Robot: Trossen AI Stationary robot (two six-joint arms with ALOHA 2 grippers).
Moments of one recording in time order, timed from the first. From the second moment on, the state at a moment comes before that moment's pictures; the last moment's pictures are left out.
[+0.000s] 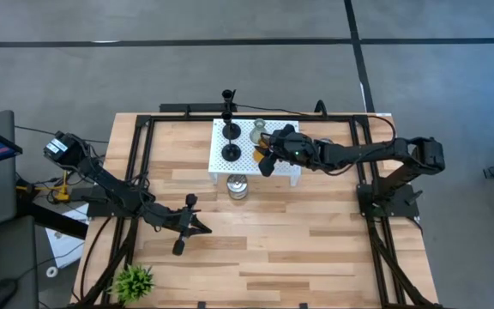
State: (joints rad) left arm -0.59 1.05 0.24 0.68 -0.34 -0.12; right arm -0.17 1.51 0.90 0.21 0.34 0.21
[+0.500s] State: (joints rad) left arm -0.59 1.05 0.24 0.68 -0.34 -0.12; right arm -0.19 1.51 0.90 0.21 0.31 0.22
